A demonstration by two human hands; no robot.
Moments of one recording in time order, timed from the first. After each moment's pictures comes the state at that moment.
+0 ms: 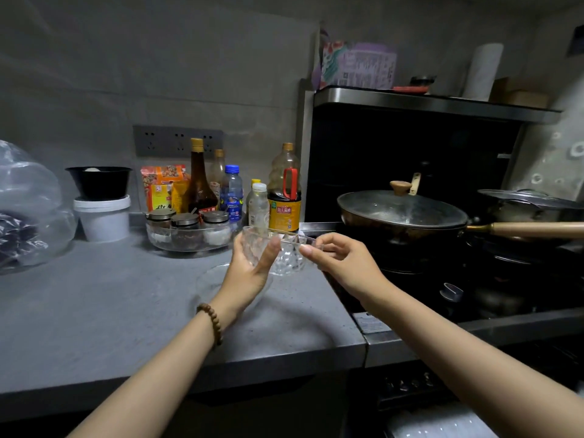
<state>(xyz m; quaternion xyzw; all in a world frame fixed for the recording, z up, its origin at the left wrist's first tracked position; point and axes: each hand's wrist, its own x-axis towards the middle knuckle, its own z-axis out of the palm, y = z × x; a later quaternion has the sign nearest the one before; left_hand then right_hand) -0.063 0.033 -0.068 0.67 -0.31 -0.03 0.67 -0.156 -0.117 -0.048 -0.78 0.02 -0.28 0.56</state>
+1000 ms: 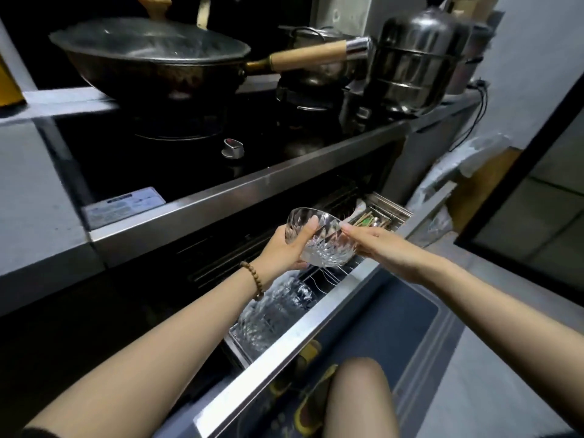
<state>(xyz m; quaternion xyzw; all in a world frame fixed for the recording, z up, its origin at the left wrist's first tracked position) -0.292 -0.268 -0.238 0.62 -0.41 -0.45 0.49 -0.469 -0.353 -0.204 -0.75 0.37 -0.10 0.54</state>
